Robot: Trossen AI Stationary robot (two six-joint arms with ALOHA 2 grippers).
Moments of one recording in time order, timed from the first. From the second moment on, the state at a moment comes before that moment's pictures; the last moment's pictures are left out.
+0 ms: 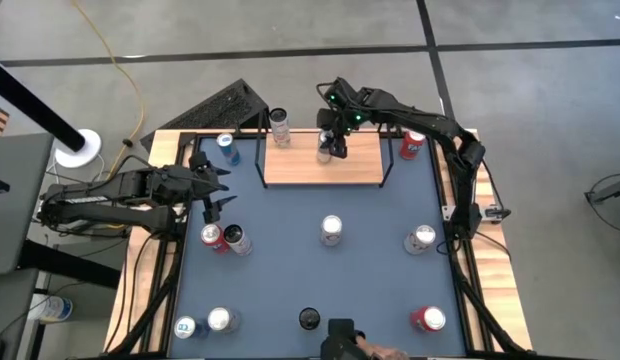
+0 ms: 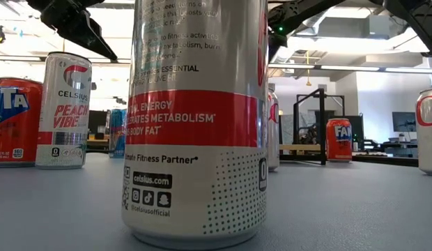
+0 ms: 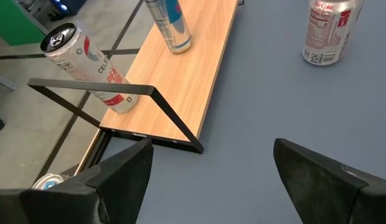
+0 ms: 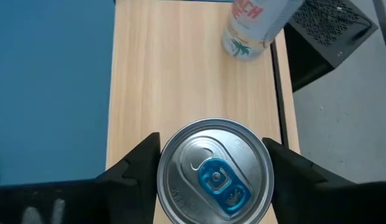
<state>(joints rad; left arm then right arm) 0.08 0.62 0.74 -0.66 -0.37 0.12 -0.60 1.95 1.80 -0.81 -0.23 -0.52</state>
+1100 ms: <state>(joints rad) 0.08 0.62 0.72 -0.66 -0.38 0.12 -0.60 1.92 2.01 -0.91 -0.41 -0.78</state>
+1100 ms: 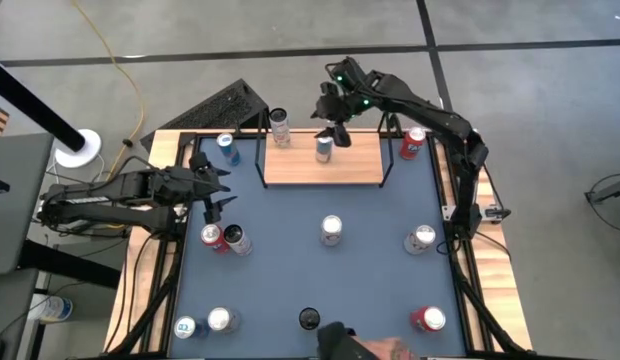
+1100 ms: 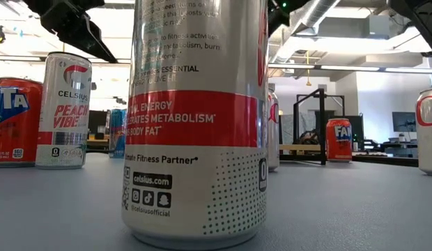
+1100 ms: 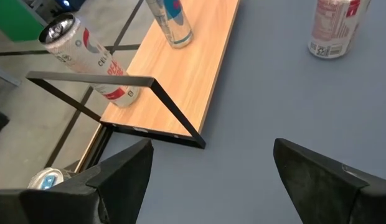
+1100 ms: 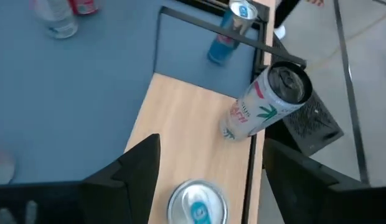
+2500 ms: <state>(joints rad) 0.08 0.62 0.71 -0.64 -0.38 0.15 -0.79 1.95 1.58 -0.75 -0.83 -0.80</state>
